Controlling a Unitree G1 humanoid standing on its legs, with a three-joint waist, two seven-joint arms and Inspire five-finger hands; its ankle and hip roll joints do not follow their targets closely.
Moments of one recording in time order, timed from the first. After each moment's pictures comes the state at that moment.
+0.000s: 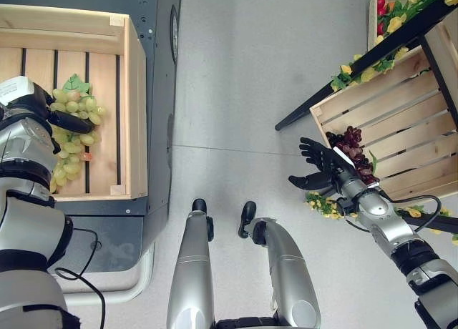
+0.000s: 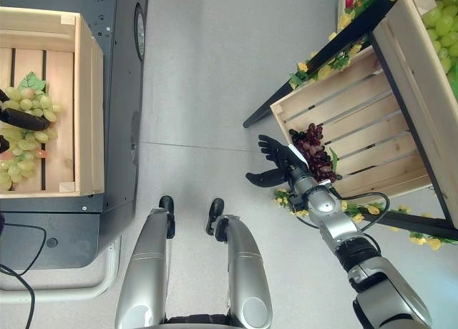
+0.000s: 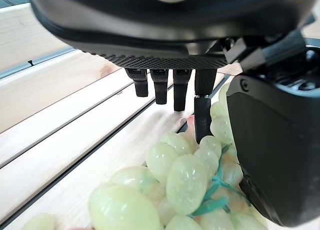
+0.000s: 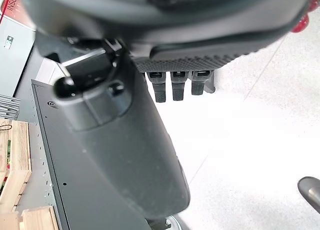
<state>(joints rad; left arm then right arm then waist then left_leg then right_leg) -1.13 0.98 -0.58 1.26 0.32 0.14 0.08 -0.49 -0.68 0.48 0.52 0.52 -0.18 0.05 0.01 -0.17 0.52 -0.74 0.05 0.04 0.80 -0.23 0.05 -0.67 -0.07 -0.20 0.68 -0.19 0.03</state>
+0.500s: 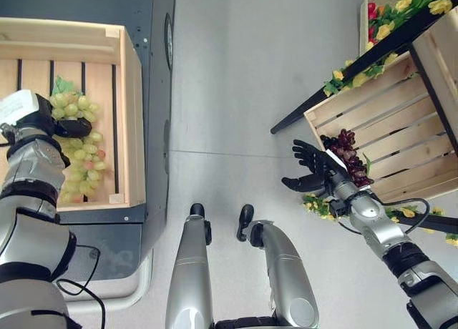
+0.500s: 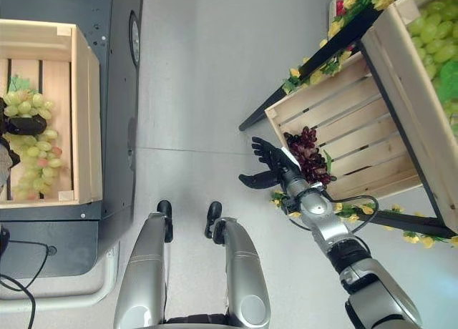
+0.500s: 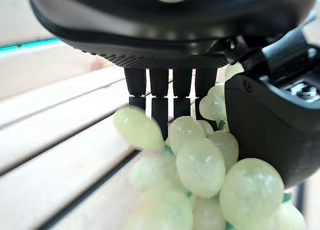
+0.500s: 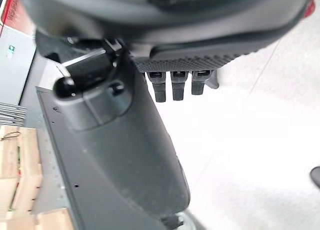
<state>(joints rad) -0.93 0.96 -0.49 1.19 0.14 0.06 0.24 -0.45 -0.60 0.48 0.50 0.52 -0.18 0.05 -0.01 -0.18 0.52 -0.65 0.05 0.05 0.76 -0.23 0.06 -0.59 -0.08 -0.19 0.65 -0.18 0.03</state>
